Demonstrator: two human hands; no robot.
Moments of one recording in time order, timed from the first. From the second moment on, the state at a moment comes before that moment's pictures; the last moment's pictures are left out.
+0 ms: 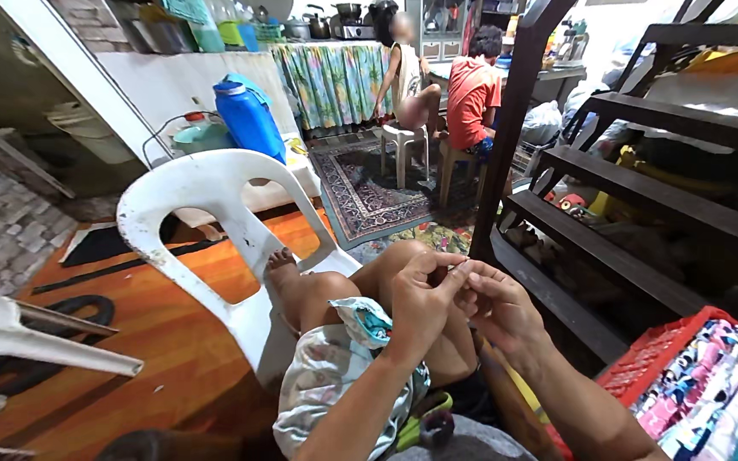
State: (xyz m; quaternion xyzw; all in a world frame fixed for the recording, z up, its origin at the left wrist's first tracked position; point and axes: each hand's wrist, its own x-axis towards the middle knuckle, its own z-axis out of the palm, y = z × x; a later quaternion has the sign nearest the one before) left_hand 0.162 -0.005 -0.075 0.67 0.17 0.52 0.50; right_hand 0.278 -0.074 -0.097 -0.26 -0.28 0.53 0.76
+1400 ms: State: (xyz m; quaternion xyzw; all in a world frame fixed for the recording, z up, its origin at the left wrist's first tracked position) left_hand 0.120 0.023 -0.043 0.80 0.20 0.30 0.48; right_hand 0.285 -0.057 -0.071 -0.39 -0.57 0.23 0.69
